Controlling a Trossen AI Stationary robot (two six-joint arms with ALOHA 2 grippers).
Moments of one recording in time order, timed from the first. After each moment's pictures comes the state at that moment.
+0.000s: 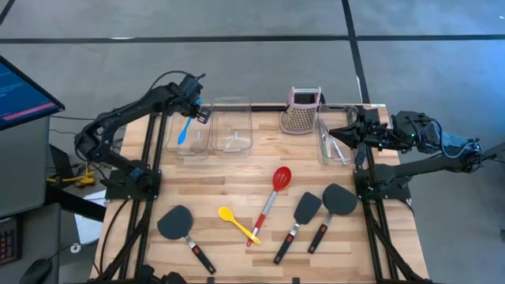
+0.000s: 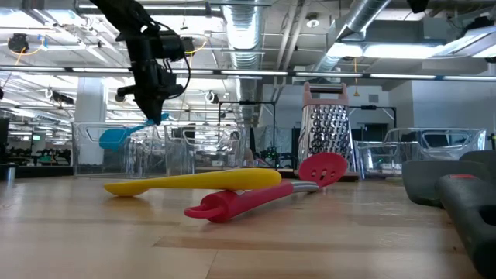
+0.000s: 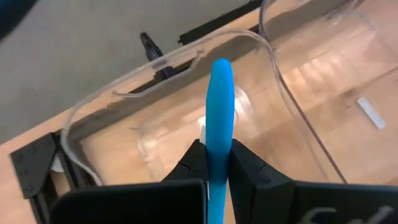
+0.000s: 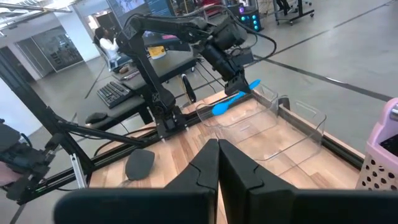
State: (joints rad) left arm 0.82 1.45 1.12 -0.78 -0.26 -0.21; right arm 0.03 0.61 0.99 -0.55 0.26 0.37
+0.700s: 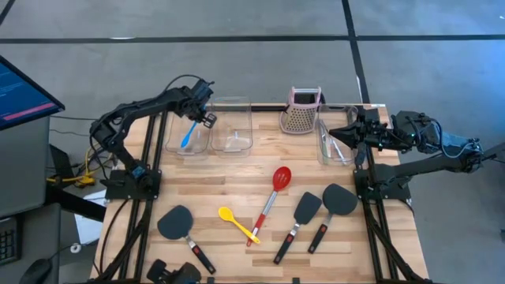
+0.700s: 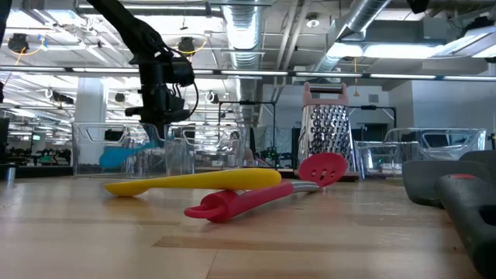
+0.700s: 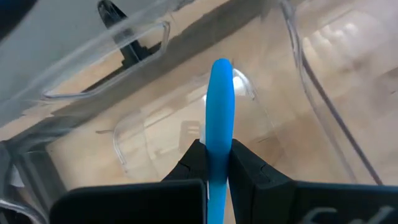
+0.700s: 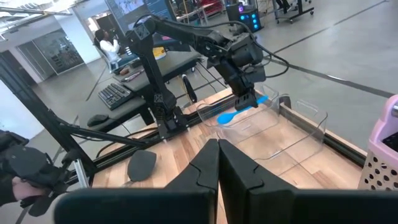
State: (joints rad) left arm 0.82 1.63 1.11 -0.71 -0.25 -0.19; right arm 0.03 0.61 0.99 -0.55 0.26 0.39
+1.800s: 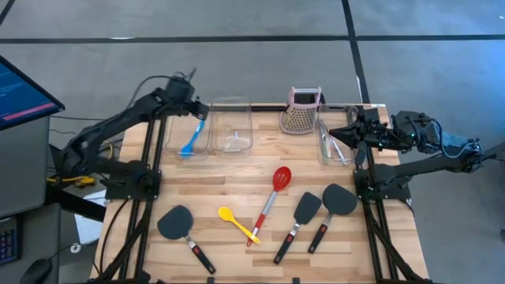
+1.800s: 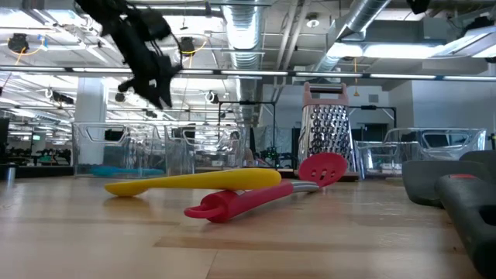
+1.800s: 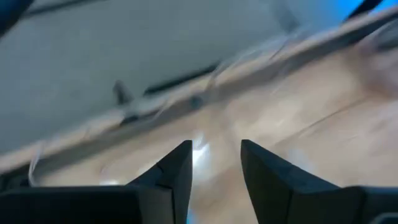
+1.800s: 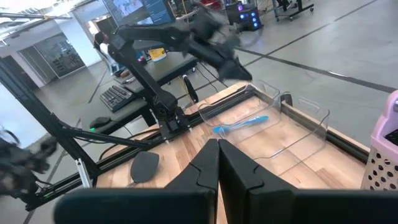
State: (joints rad) left arm 0.82 1.24 0.97 -0.52 -0.15 -0.27; right arm 0.03 0.62 0.99 -0.55 0.26 0.41
